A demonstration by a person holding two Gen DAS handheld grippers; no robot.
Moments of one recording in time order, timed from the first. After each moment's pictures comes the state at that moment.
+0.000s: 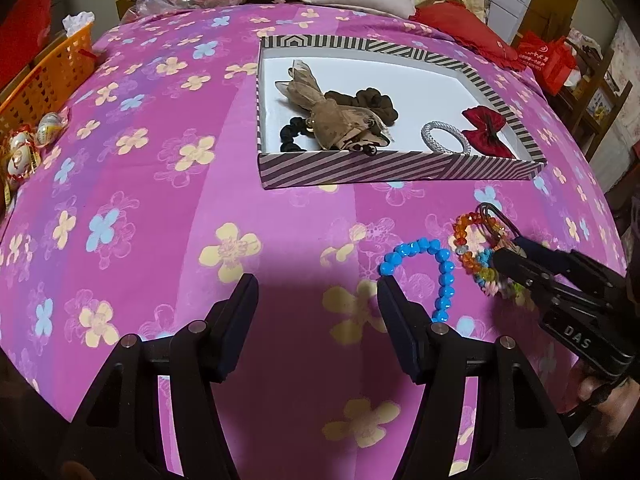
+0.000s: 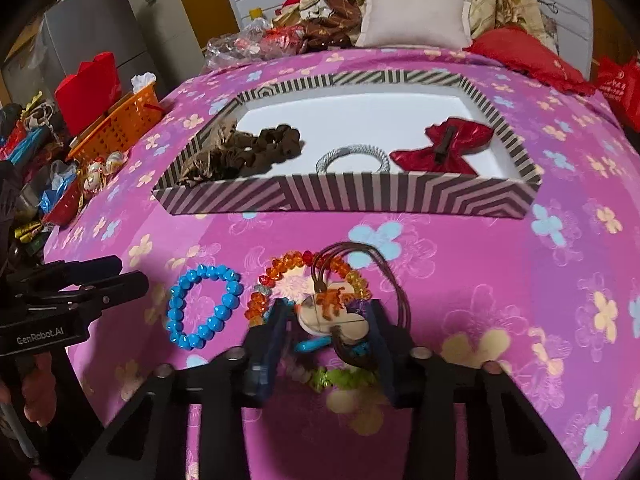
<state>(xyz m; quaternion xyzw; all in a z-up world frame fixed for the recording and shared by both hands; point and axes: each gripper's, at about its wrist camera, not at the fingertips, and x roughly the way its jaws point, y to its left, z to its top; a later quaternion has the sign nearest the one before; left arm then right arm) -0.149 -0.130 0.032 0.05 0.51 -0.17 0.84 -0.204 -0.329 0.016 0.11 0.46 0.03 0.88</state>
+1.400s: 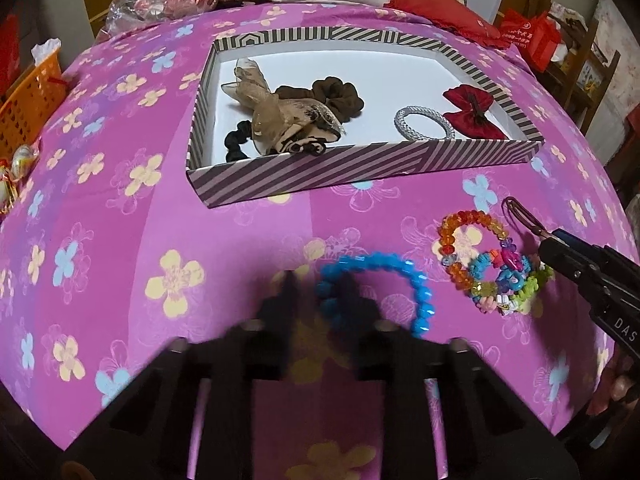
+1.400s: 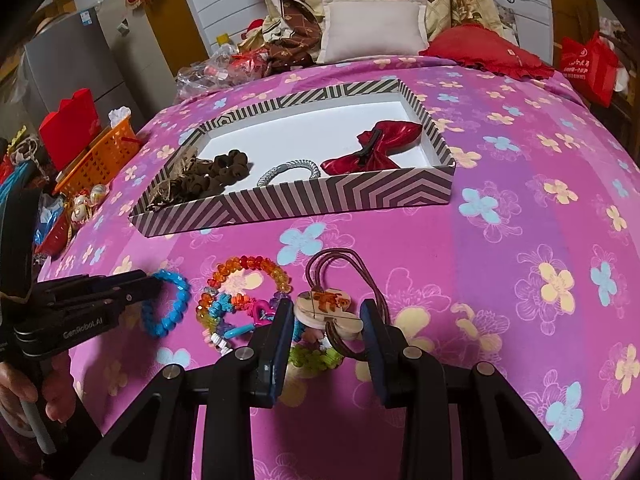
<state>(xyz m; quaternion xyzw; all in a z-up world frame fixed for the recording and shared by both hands) -0.141 -0.166 0.014 0.09 0.50 -0.20 0.84 -0.236 -0.371 0.026 0.14 0.44 -0.01 0.89</state>
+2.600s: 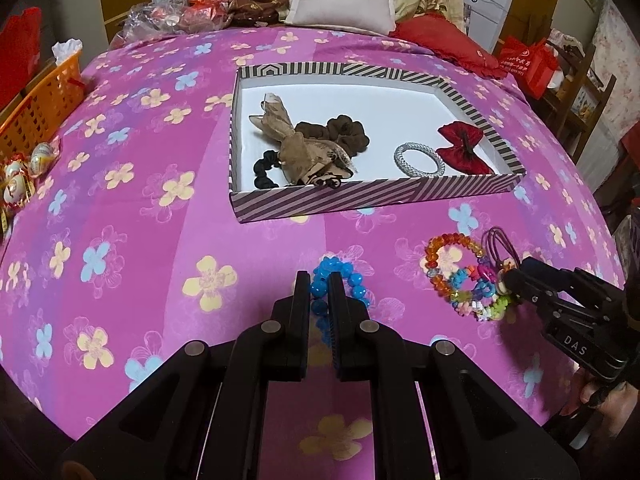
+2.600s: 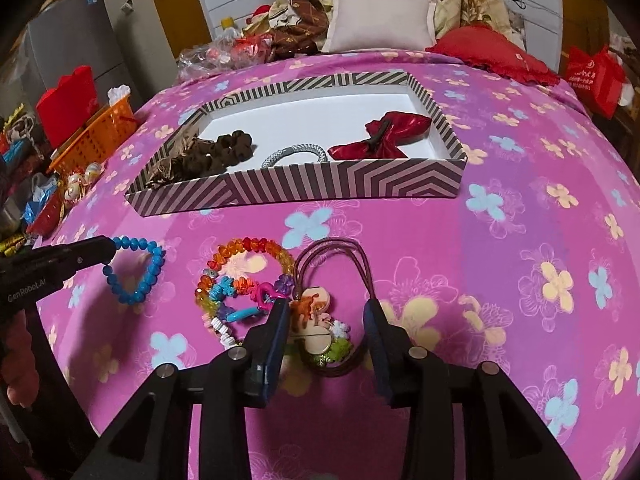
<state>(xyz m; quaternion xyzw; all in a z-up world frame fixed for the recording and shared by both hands) -0.152 -0.144 0.046 0.05 0.48 -0.20 0.86 -0.235 -0.359 0.022 0.10 0.46 -0.02 0.88</state>
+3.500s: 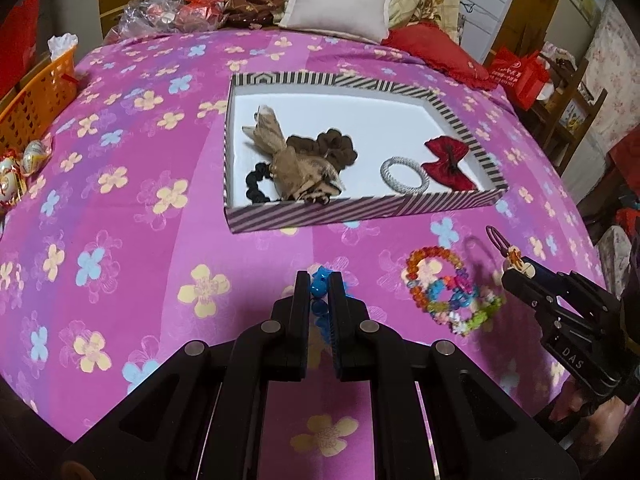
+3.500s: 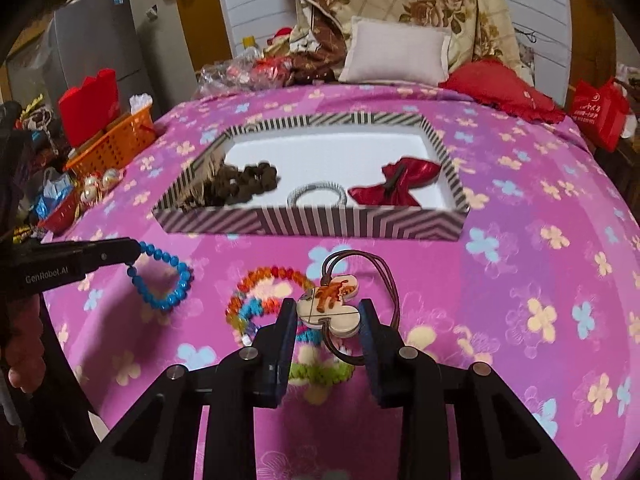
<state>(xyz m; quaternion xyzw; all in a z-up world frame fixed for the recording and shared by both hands) -0.149 -0.140 0.063 0.02 0.48 -0.22 0.85 -0.243 -0.348 0.055 0.08 0.41 0.00 0.91</state>
